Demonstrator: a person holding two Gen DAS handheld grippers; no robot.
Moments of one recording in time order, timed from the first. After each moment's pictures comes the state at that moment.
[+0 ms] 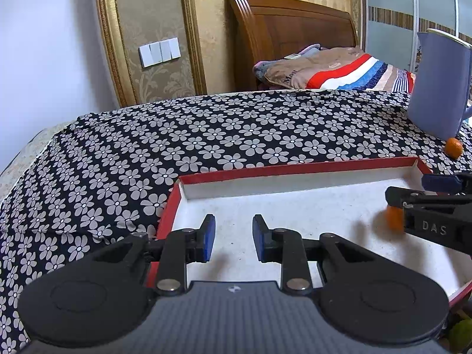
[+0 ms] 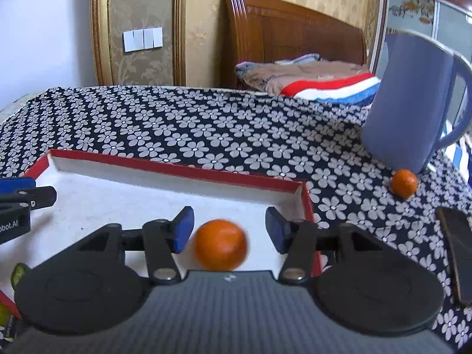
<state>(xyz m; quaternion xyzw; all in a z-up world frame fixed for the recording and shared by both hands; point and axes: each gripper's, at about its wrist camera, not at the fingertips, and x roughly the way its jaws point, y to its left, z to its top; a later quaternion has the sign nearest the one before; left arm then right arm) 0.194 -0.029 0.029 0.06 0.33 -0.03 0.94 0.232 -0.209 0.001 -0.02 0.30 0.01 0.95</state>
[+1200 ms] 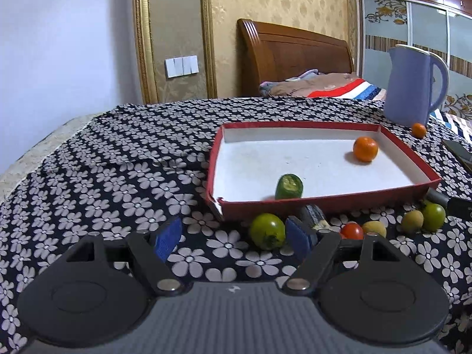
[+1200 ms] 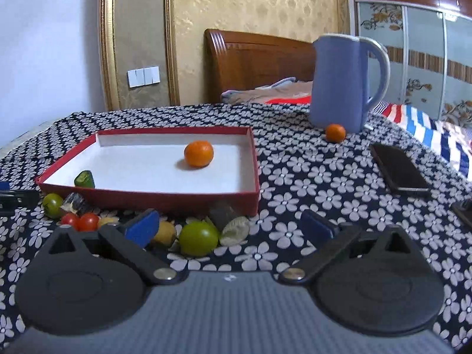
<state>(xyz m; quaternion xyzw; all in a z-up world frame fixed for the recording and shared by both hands) 0.031 0.026 0.010 0.04 0.27 -0.03 0.96 0.024 -0.251 -0.019 0.03 0.22 0.00 0.97</state>
